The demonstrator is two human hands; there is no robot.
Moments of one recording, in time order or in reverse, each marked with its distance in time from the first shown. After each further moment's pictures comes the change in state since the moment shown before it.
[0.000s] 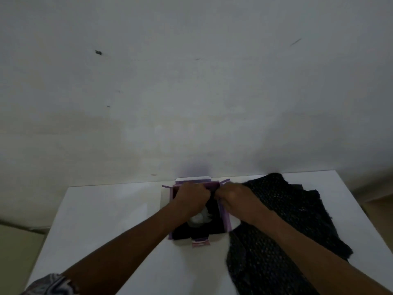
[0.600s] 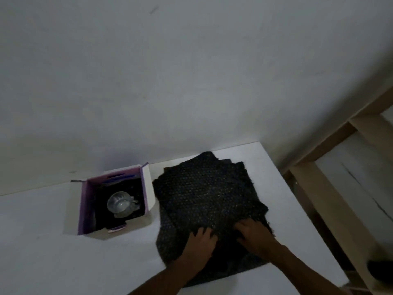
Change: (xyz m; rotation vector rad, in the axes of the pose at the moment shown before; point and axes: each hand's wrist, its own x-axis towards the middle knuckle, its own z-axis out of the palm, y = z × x) left_hand -0.039 0.273 0.154 -0.062 -0.472 0.272; right_hand -0.314 0.144 0.046 0.040 -0.328 0.483
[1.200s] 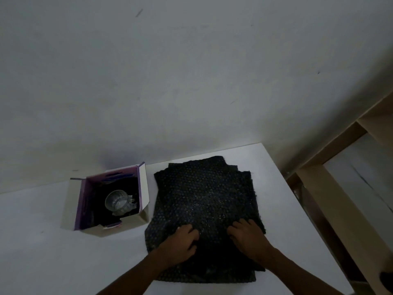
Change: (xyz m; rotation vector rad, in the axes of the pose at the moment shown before) left_hand -0.018 -0.052 0.009 -0.263 0.227 0.112; right_hand 0.004 -0.002 0.005 -0.184 0.147 -0.180
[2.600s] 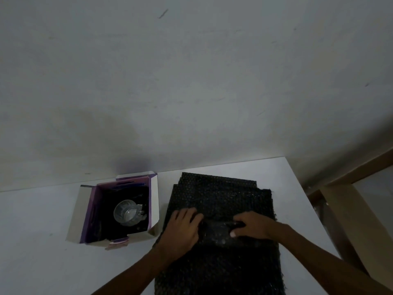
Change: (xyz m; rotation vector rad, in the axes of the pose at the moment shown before) left_hand 0.031 -0.027 -0.061 0.234 0.319 -0.134; right_hand 0.115 0.042 -0.065 0.574 -0.541 0.010
